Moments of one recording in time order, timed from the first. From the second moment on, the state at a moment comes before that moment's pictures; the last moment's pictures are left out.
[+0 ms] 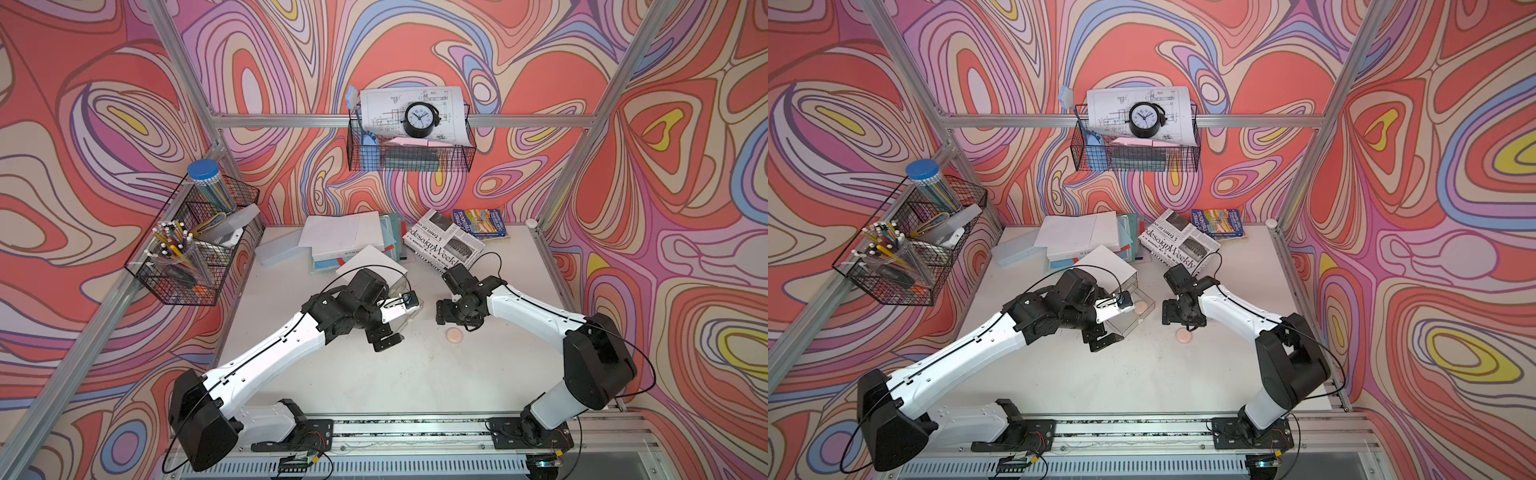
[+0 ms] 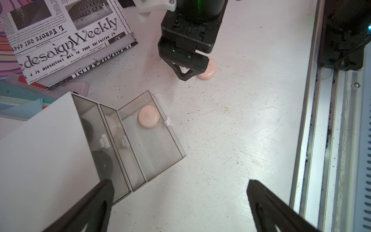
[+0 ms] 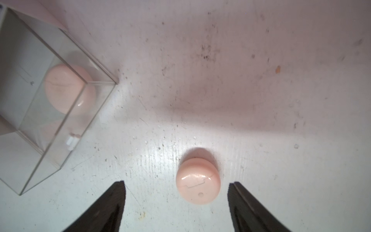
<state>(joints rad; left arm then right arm) -0.76 1.27 1.12 -0.74 0.21 0.50 0.53 1.60 1.08 -0.79 0.01 0.54</state>
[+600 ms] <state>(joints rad) -0.80 1.29 1.12 -0.74 0.22 0.50 0.53 1.70 1.00 -0.79 -0.03 0.56</state>
